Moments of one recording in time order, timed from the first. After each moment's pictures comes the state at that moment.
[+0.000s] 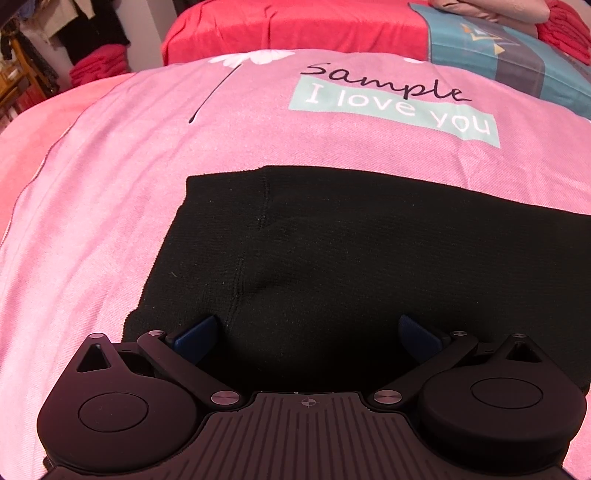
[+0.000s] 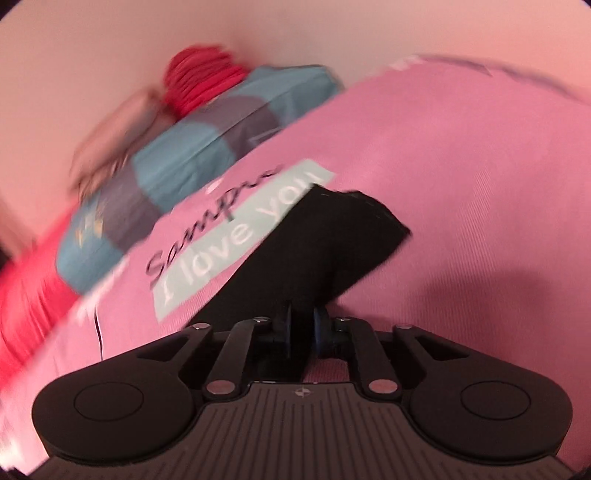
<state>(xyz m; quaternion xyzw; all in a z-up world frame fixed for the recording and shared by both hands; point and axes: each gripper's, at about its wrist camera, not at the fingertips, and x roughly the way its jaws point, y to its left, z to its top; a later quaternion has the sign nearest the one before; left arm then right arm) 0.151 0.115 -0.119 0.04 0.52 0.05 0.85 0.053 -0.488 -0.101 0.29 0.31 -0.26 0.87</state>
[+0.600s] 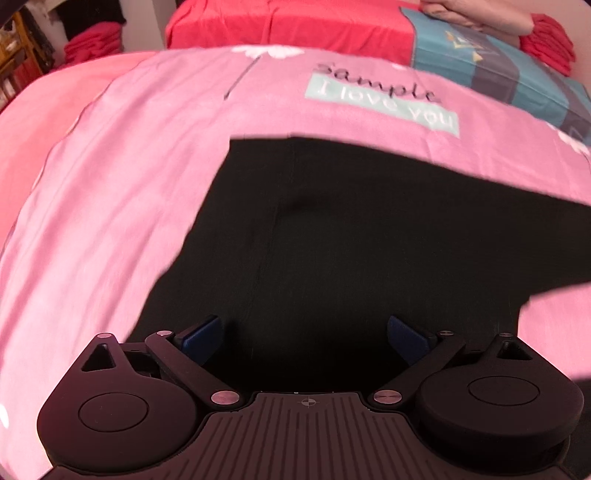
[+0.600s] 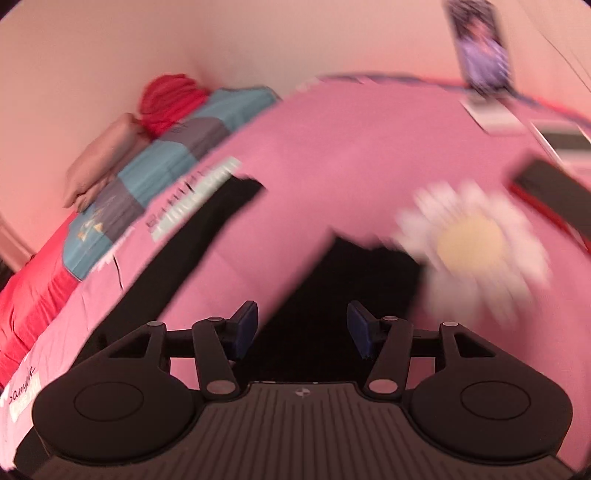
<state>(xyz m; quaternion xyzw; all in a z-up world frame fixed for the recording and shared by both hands) 0.066 0.147 -0.074 -0.01 0.54 0.01 0.84 -0.187 -0.405 -0.070 0.35 0.29 -0.33 0.83</state>
